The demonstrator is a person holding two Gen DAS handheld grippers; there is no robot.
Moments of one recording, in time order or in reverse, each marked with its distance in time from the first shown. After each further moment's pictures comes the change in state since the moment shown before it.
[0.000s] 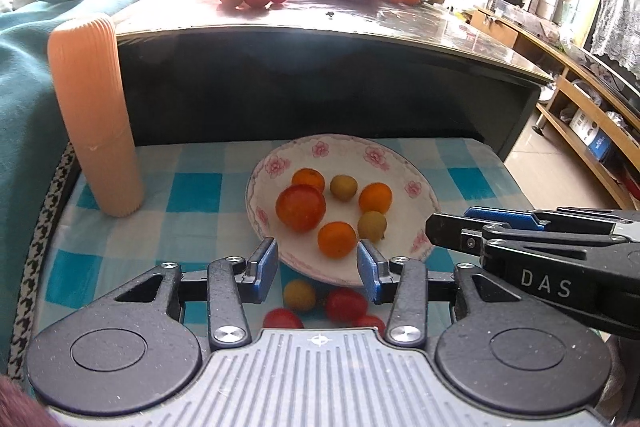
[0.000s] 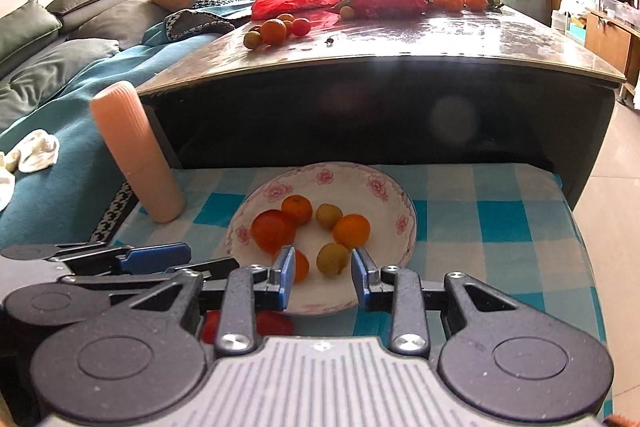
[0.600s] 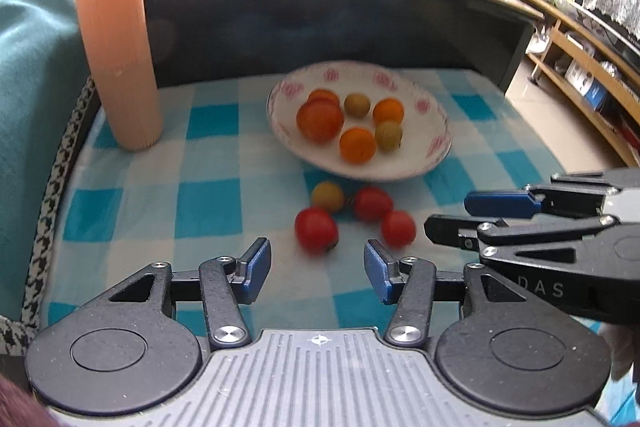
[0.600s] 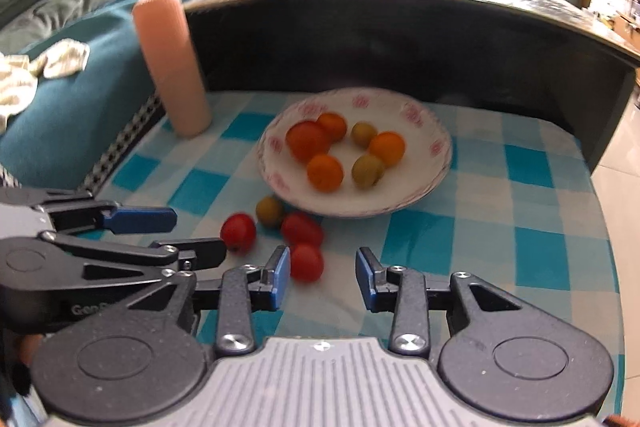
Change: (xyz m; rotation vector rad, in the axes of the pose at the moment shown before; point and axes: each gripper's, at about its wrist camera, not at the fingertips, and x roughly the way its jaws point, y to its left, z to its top) left arm -0.011 0.023 -0.048 0.068 0.114 -0.004; right arm 0.008 0.026 -0.048 -0.141 0.128 0.029
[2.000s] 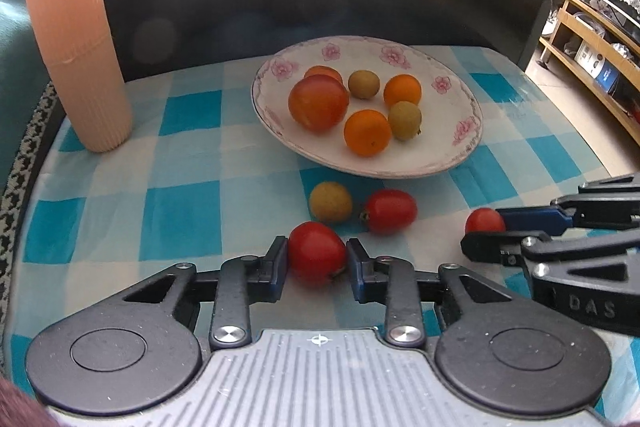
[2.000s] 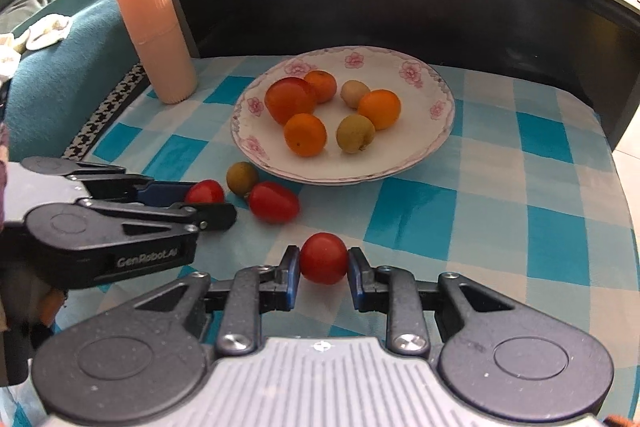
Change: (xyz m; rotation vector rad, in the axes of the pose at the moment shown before) left arm 0.050 -0.005 0.005 0.029 0.020 0.021; right arm 0.027 -0.026 -0.007 0.018 0.075 0.012
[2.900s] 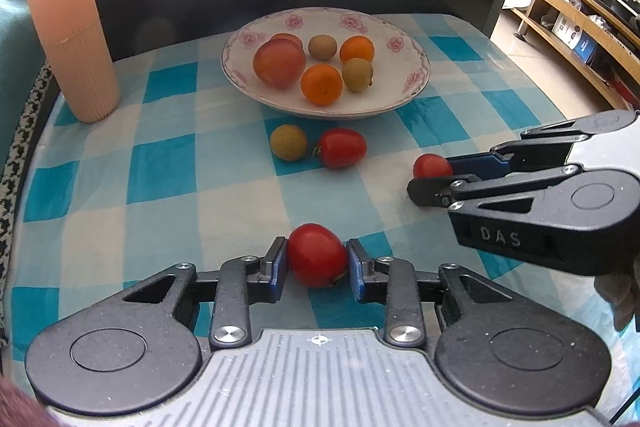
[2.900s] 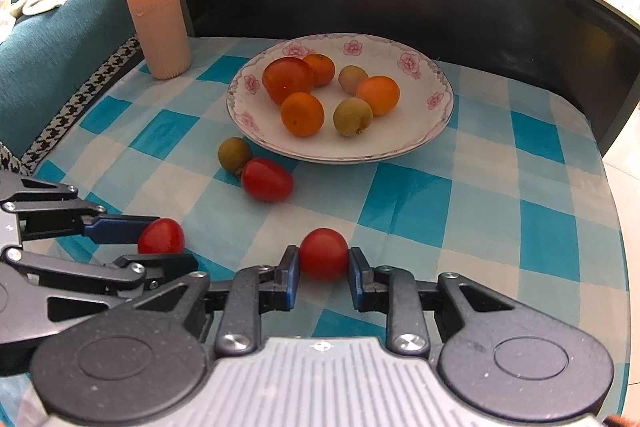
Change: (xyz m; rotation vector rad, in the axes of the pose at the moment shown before) left arm -0.024 -0.018 -0.024 0.045 0.051 -0.037; right arm 0.005 0.011 -0.009 -0.059 0.008 -0.047
